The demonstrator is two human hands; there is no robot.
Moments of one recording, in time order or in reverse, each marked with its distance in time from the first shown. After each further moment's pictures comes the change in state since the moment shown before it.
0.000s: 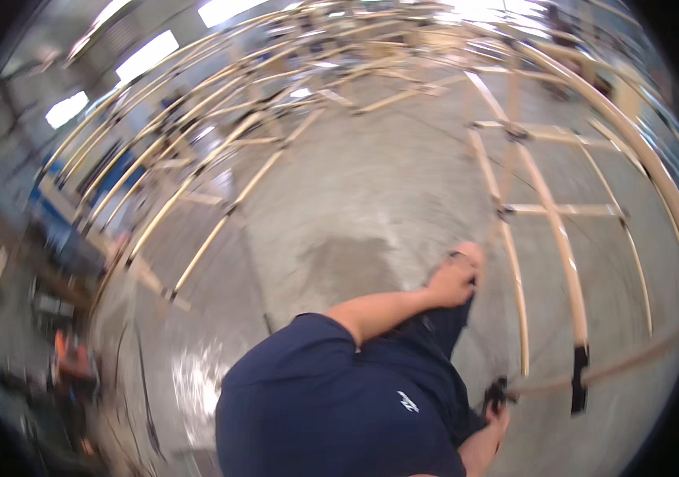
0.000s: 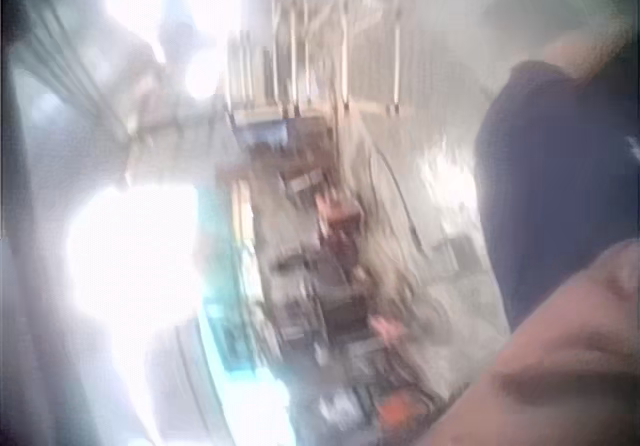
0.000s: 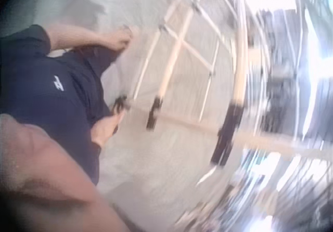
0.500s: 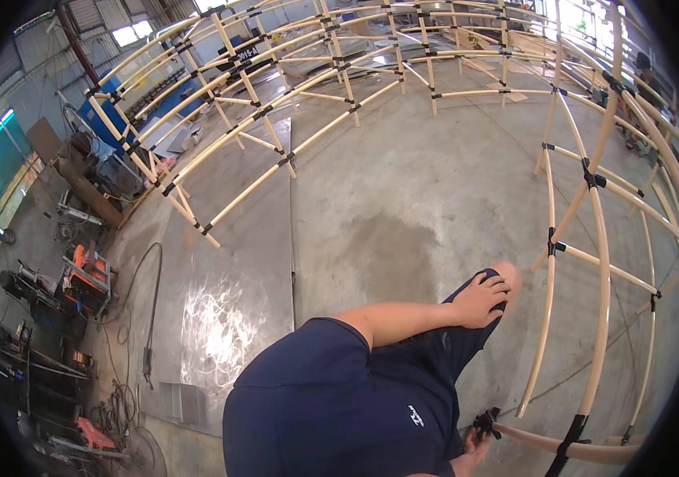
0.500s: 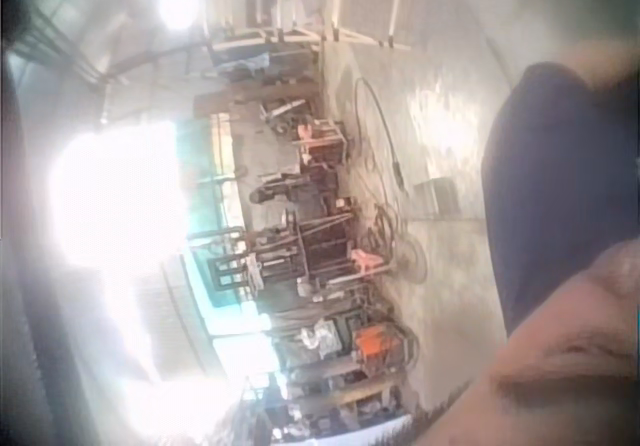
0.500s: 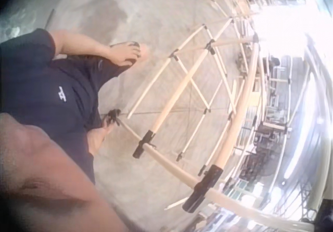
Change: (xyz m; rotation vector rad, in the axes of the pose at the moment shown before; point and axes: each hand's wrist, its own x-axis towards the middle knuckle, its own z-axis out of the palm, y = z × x) left_hand -0.045 -0.014 -0.030 0.112 0.058 -0.105; right_hand -0.056 0.019 0.036 -0.418 0.091 -0.069
